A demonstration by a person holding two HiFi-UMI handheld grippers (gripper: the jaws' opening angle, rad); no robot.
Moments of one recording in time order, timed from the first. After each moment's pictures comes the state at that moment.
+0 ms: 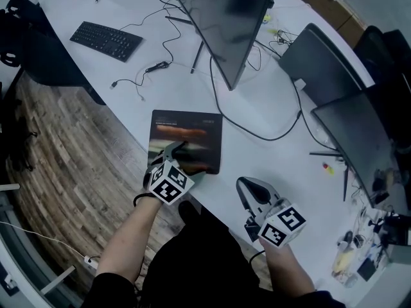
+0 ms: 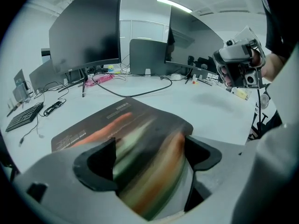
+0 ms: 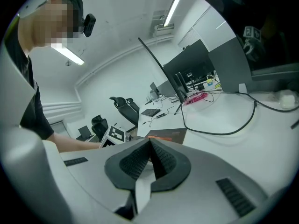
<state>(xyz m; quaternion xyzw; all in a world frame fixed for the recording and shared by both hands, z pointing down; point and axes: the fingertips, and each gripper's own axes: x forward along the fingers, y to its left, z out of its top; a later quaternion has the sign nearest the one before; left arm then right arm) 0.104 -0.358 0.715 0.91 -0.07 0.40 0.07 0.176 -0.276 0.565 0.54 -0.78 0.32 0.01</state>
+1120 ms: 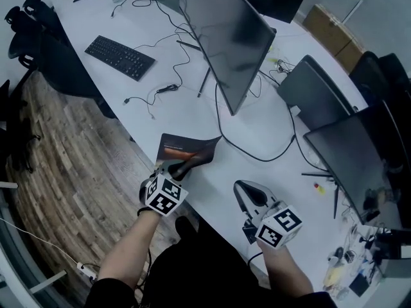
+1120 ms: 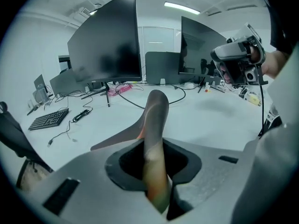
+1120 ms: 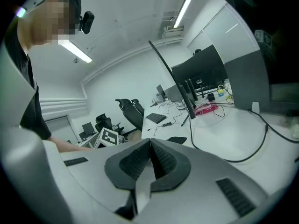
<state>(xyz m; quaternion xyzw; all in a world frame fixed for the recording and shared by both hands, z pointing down) 0.077 -0.391 0.662 0.91 -0.17 0.38 0.06 0.173 -0.311 0.516 0.52 -0.81 0.28 0.02</state>
